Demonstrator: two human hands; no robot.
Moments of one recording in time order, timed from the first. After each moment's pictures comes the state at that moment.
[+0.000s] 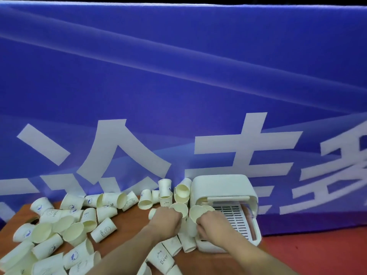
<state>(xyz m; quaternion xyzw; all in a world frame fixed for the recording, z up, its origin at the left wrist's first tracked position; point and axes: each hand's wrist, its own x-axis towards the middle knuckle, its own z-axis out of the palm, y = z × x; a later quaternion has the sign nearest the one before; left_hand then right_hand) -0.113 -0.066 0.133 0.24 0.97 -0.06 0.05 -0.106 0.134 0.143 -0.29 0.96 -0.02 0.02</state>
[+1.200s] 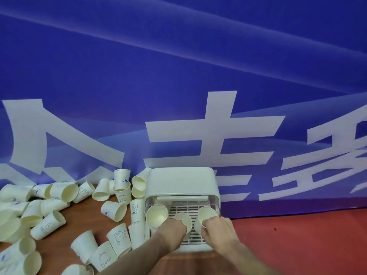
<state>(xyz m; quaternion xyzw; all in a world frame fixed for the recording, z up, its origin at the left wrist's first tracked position) -0.170 0.140 0.052 0.23 0.94 -0.08 0.24 -0.168 0.319 0.067 -0.18 0.98 -0.01 0.08</state>
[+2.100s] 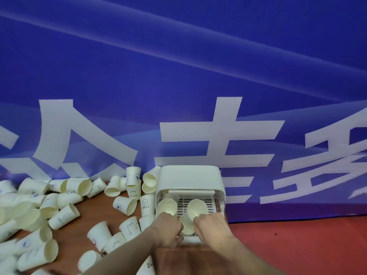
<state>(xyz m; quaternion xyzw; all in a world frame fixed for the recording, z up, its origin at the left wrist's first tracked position) -0.138 0.094 0.081 0.30 0.94 -0.09 0.16 -0.138 0.273 0.091 -0.26 0.96 0.06 0.05</state>
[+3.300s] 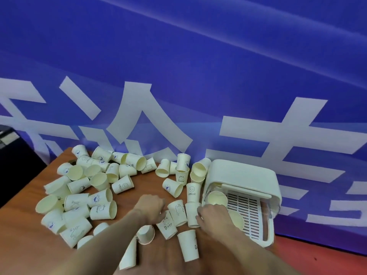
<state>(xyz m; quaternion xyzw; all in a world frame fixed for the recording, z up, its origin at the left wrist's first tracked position) -0.079 -0.105 0.087 0.04 0.98 -0.04 0.16 -0.125 0.136 0.088 -0.36 0.93 0.00 0.07</state>
